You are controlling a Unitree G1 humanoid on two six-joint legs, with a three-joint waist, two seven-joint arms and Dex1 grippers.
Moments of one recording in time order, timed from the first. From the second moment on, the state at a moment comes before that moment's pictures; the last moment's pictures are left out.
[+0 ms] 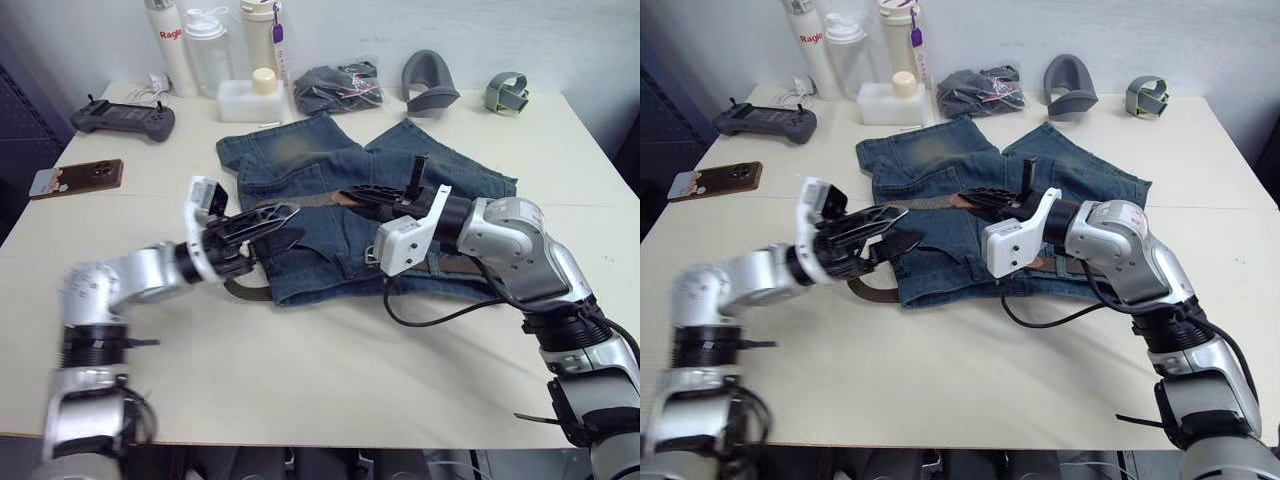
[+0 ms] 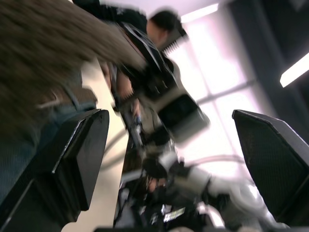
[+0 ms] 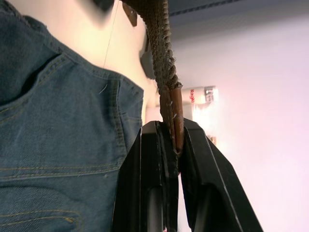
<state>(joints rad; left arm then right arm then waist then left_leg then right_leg) -0.57 0.47 0.23 0.16 -1.94 1.26 0.03 -0.74 -0.66 0.24 -0.01 -0.34 -0.53 0.66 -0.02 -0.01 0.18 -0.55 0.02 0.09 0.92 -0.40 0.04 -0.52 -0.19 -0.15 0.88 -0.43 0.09</state>
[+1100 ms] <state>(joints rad) -0.67 0.44 0.49 0.25 -1.96 1.31 0.44 -0.65 -0.73 0.22 -0.03 -0.17 -0.36 0.80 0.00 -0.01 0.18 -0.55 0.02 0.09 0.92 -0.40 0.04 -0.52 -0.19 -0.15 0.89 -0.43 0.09</state>
